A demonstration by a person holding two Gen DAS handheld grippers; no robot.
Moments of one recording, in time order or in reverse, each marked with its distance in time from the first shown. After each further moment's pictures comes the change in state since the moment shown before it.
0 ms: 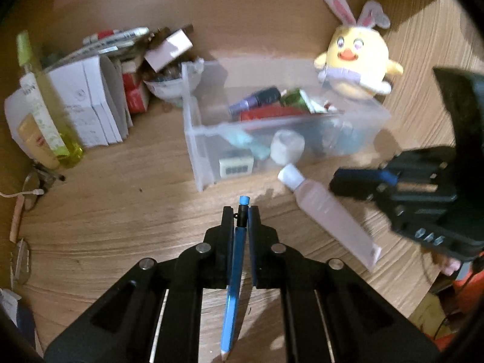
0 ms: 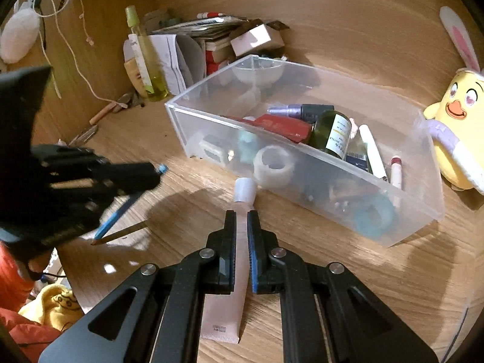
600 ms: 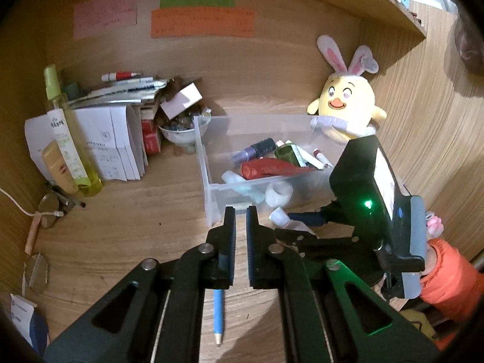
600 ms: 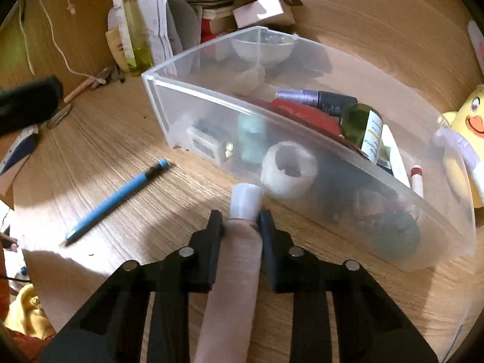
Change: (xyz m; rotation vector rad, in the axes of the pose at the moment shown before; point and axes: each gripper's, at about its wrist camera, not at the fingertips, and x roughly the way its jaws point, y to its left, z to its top) left arm -0.055 0.007 0.017 -0.024 -0.158 -0.018; right arm 0.051 0.010 0.012 -0.038 0.070 -0.079
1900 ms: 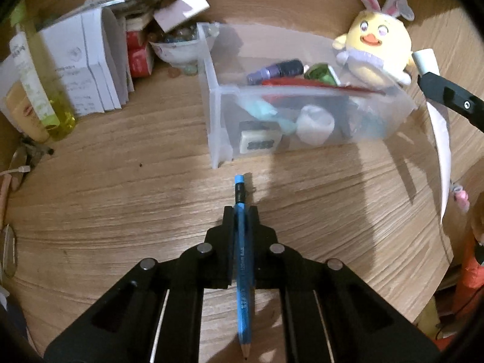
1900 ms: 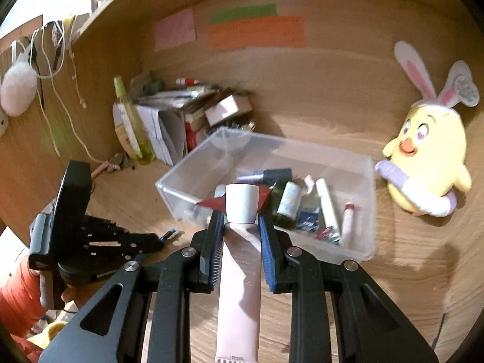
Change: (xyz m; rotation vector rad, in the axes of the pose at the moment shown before) left arm 0.082 0.017 -0.033 -0.041 0.276 0.007; right arm -0.117 -0.045 0.001 0.146 -0.322 -0.001
